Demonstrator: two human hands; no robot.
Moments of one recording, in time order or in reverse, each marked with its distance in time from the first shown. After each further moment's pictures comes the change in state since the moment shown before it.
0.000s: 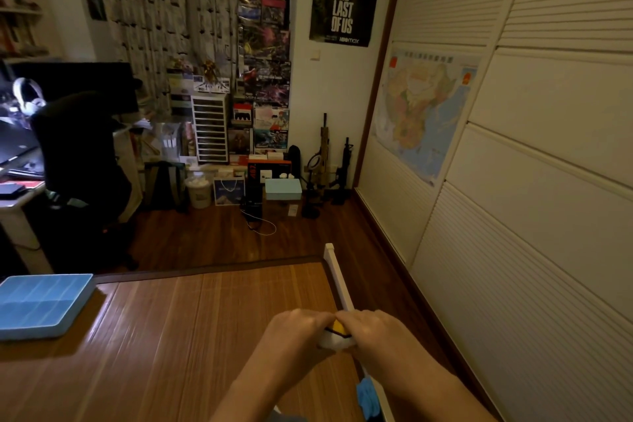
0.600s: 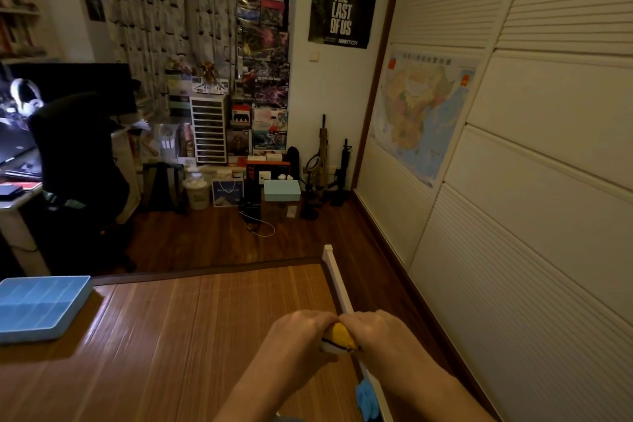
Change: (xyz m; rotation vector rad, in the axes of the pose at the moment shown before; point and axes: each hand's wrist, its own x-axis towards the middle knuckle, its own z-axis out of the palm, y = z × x) left_hand 0.002 0.000 0.006 -0.038 0.019 -0.007; right_hand 0.000 0.003 0.003 -0.023 -0.013 0.017
